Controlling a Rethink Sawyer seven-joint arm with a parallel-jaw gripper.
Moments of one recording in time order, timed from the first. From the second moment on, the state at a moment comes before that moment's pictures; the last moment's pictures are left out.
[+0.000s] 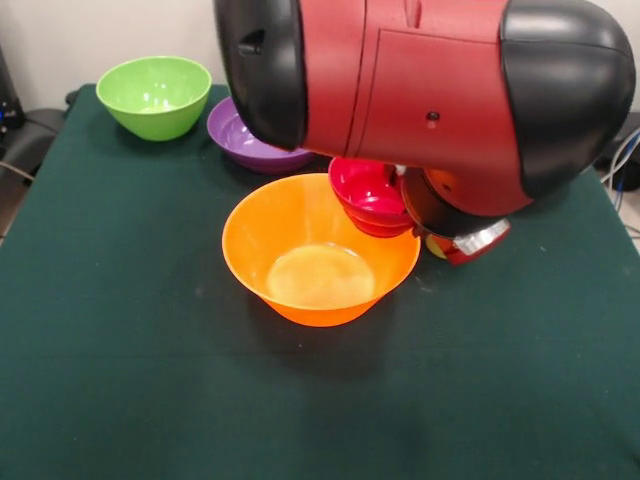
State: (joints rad) arm -0.10 0.06 0.17 0.17 -0.29 1.90 2.61
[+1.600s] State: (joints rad) arm -0.08 -0.08 0.04 0.45 -0.17 1.75 2.70
